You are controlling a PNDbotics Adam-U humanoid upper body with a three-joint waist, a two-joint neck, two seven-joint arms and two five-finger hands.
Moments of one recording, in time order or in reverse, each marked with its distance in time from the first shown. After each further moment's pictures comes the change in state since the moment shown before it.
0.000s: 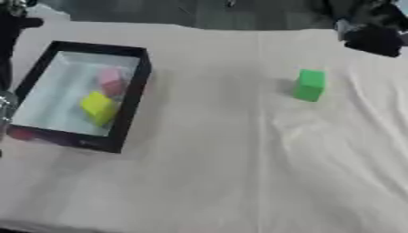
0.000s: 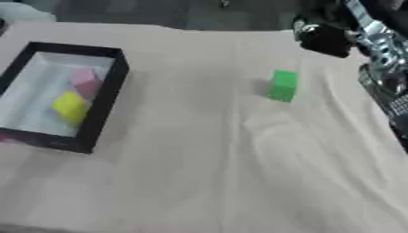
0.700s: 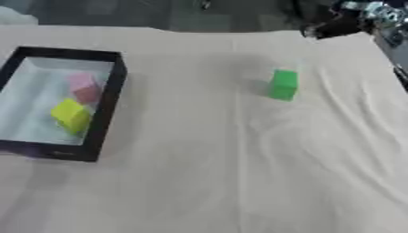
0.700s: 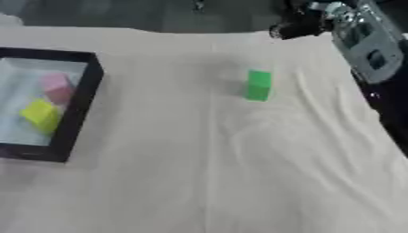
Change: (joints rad) left arm 0.007 -0.056 -0.007 -0.023 0.037 -0.070 0.067; right arm -0.180 0.028 -0.055 0.455 0.172 -0.164 0.437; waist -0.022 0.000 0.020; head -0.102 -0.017
